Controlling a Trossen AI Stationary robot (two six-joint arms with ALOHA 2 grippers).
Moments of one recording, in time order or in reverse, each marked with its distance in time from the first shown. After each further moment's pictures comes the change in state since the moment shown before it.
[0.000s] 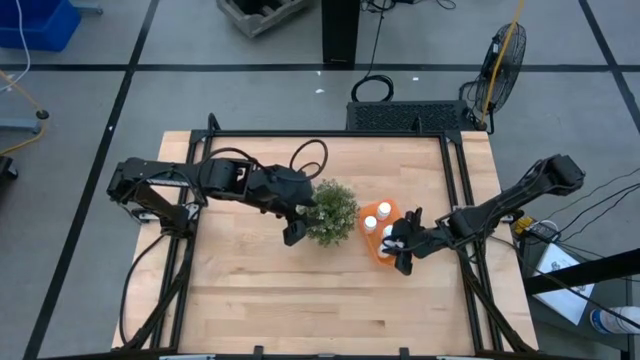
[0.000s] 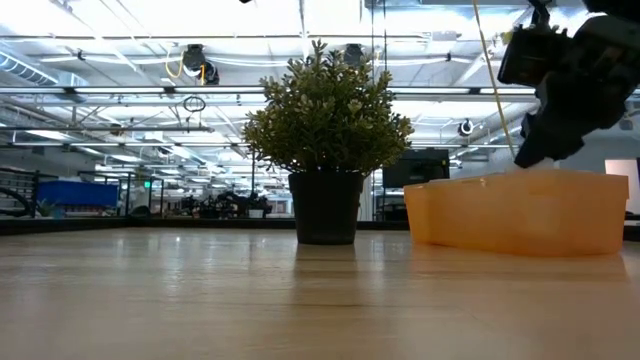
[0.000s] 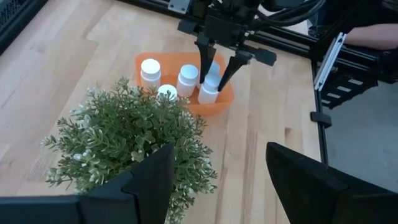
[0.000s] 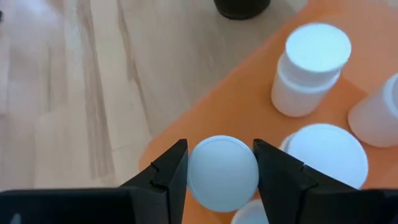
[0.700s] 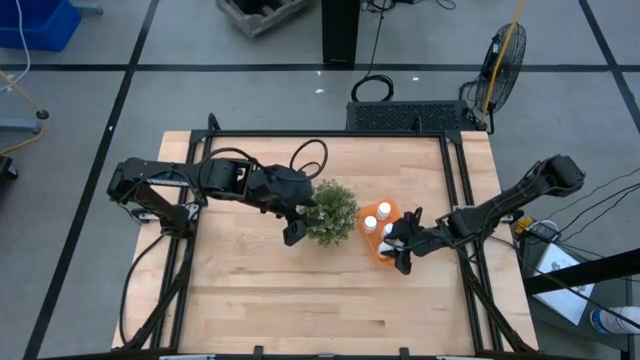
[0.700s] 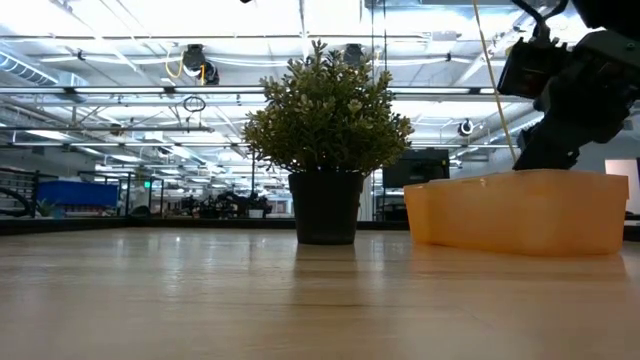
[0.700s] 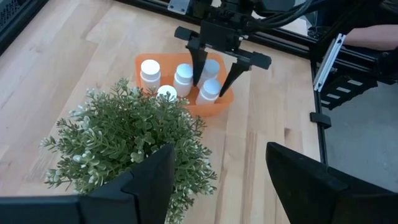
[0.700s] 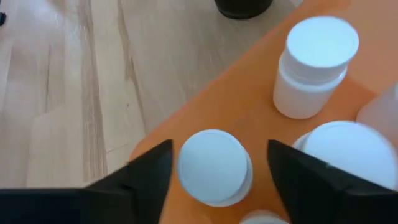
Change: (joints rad) left arm 0.000 0.000 0.000 0.004 0.001 0.000; right arm -0.019 0.006 -0.071 0.119 -0.017 -0.028
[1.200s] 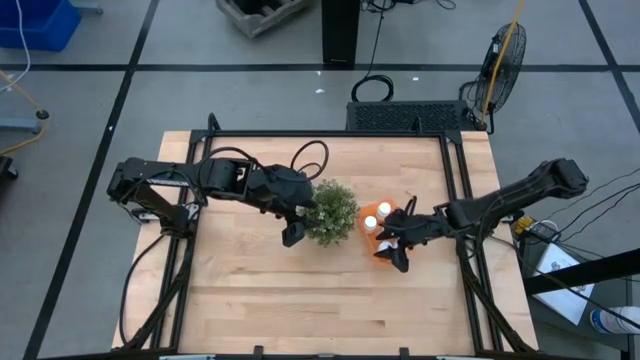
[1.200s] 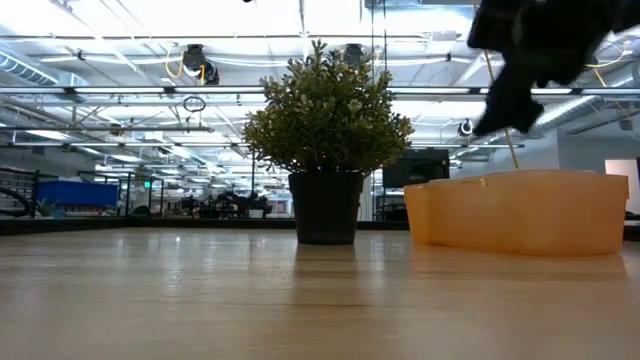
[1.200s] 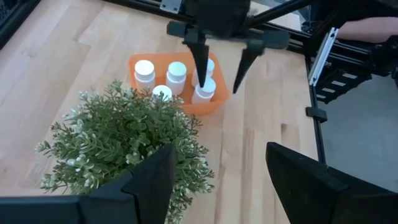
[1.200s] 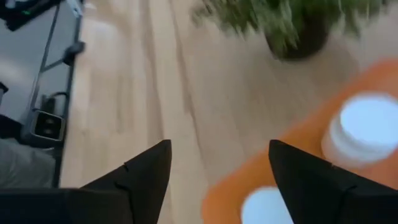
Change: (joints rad) left arm 0.000 0.000 0.000 0.001 0.026 0.032; right arm -0.113 -0.008 0.173 -0.064 -0.224 -0.096
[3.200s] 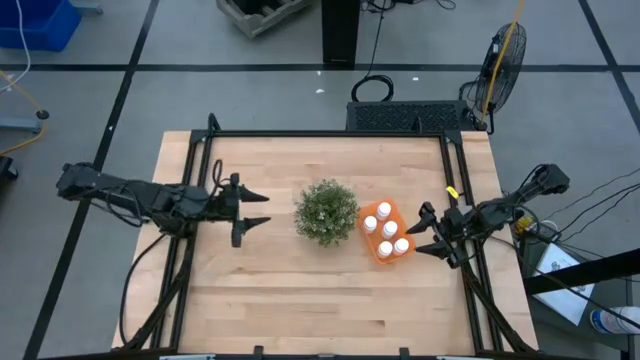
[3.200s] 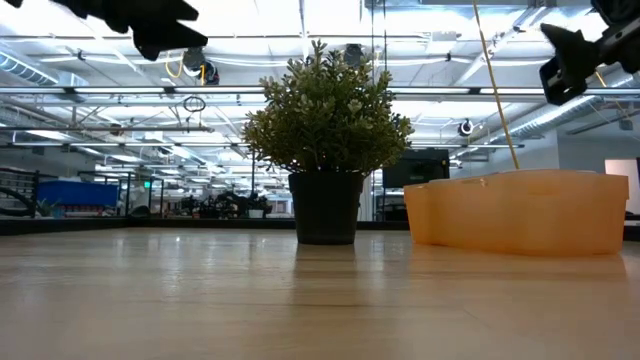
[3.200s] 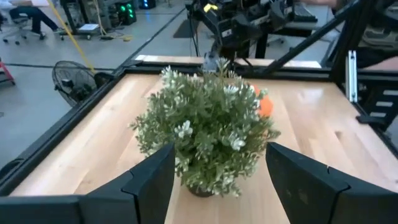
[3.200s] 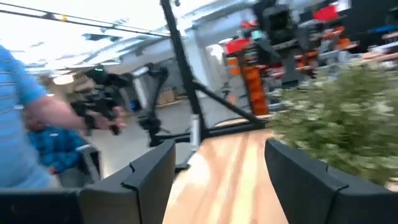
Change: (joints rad) left arm -0.117 -0.792 -1.065 0.707 -0.314 0.230; right arm 0.216 -0.916 -0.568 0.543 0.136 -0.345
